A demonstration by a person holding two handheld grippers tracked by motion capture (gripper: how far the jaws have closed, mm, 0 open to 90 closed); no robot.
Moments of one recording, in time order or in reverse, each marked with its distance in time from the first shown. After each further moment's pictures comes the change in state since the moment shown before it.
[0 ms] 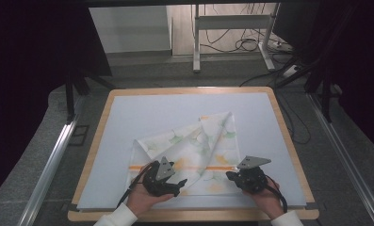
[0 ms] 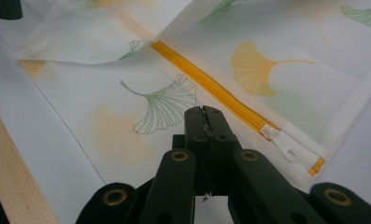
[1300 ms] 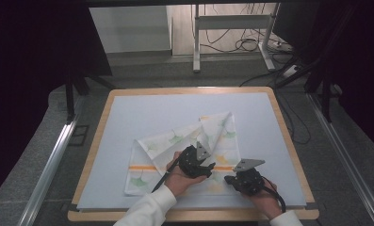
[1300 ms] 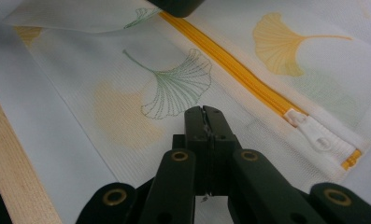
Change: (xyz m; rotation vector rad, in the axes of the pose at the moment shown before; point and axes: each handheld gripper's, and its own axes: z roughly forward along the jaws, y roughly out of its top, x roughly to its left) left arm -0.016 0.067 0.089 0.041 0.033 -0.016; right arm 0.002 -0.006 0.011 0.077 0.026 -0.028
